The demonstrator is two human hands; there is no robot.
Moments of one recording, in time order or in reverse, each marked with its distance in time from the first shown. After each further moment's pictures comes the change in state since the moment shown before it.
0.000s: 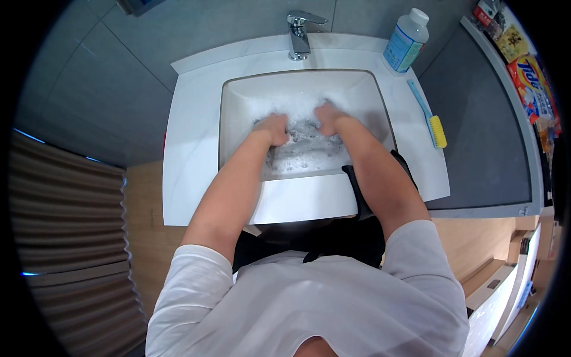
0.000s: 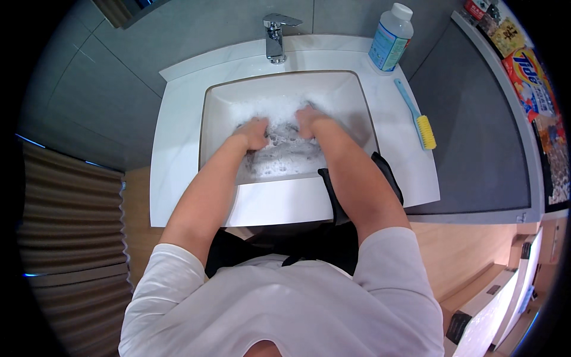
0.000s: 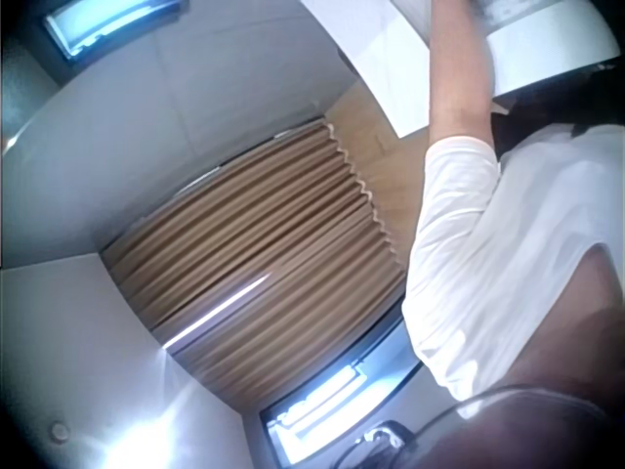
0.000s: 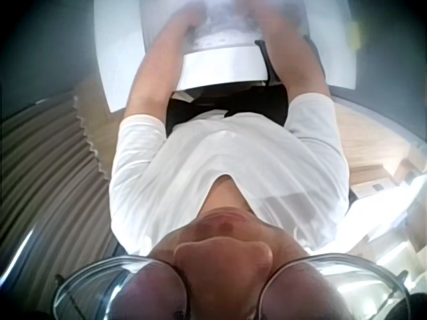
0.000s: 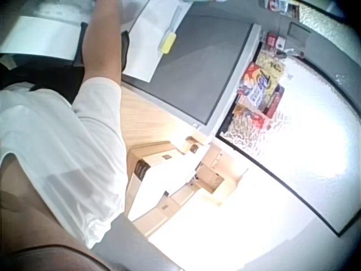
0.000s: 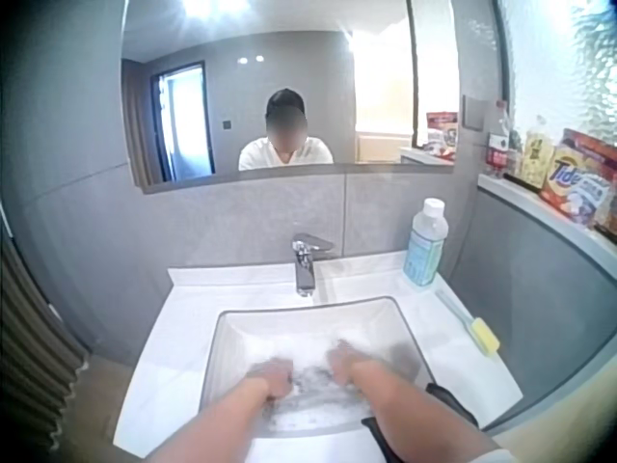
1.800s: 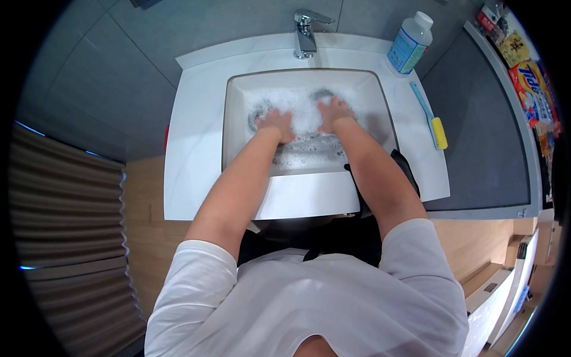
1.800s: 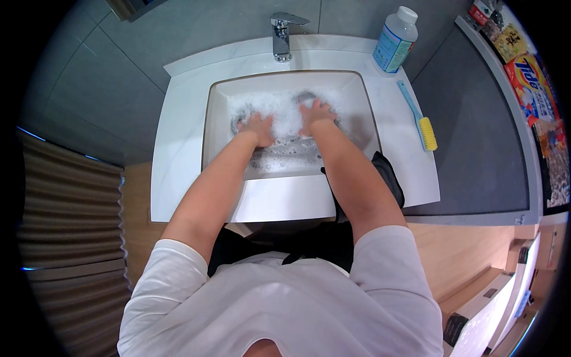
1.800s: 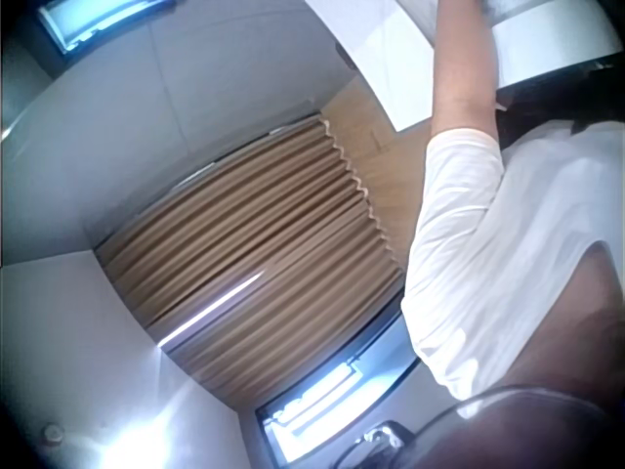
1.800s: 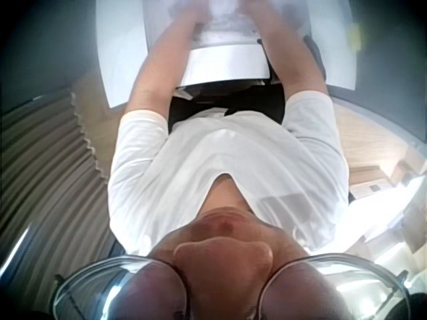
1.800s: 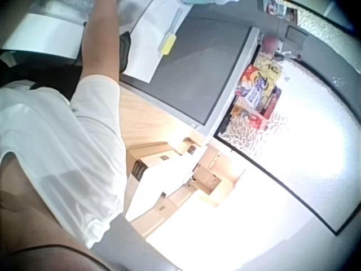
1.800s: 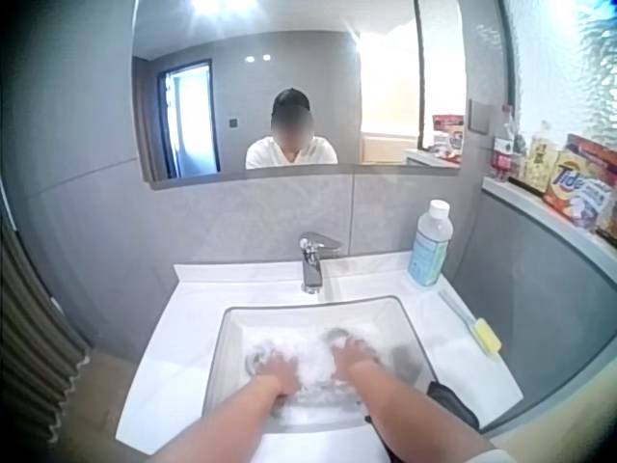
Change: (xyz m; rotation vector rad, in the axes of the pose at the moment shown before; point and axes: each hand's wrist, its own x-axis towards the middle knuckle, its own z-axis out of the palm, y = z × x) left_hand -0.001 0.018 0.003 0.095 -0.104 -0.204; right_hand -0.018 -0.033 -0.009 -0.086 0.090 0.429
